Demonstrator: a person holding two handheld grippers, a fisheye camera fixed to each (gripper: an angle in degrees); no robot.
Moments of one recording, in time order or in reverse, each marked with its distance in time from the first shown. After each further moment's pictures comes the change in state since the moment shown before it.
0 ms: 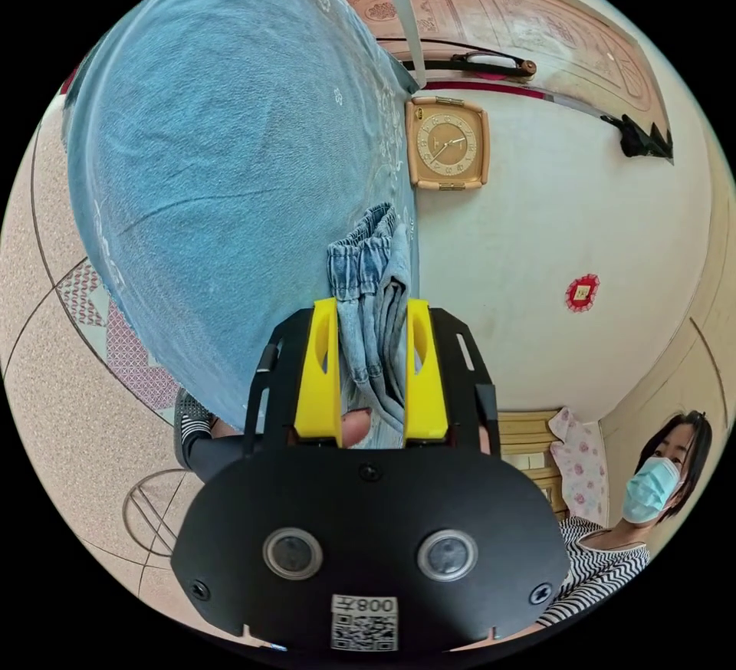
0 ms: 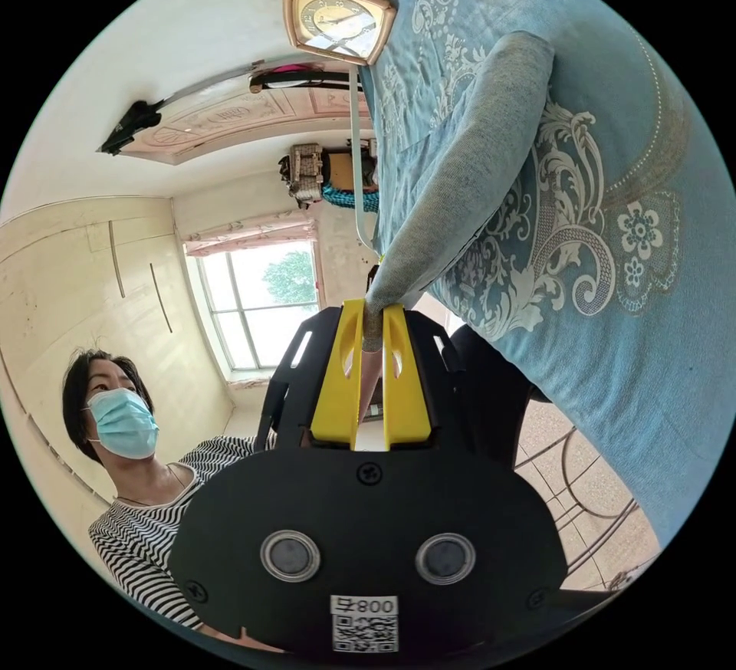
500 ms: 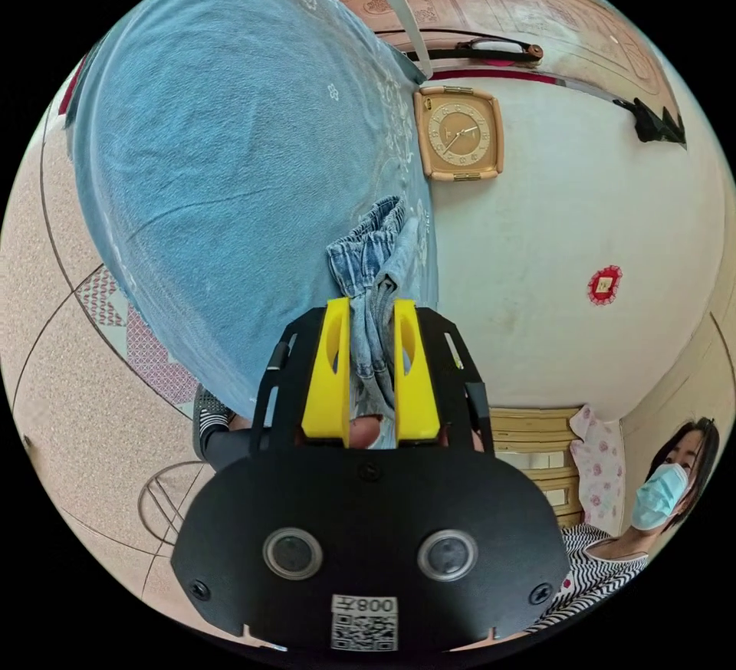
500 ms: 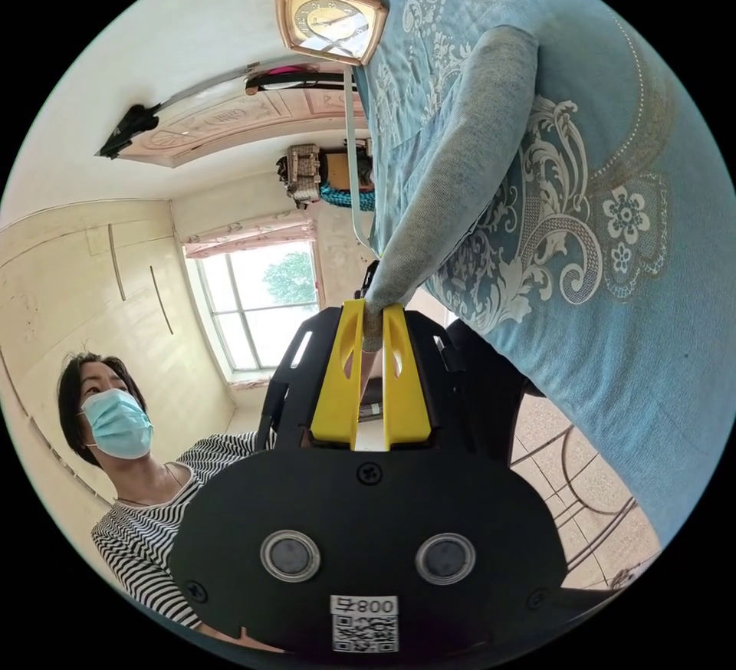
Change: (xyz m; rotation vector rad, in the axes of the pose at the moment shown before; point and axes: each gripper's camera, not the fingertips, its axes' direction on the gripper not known) left arm 0.050 0.013 0.036 -0.037 -0.082 -0.002; right arm 0.062 0.036 -0.026 -0.012 0.008 0.006
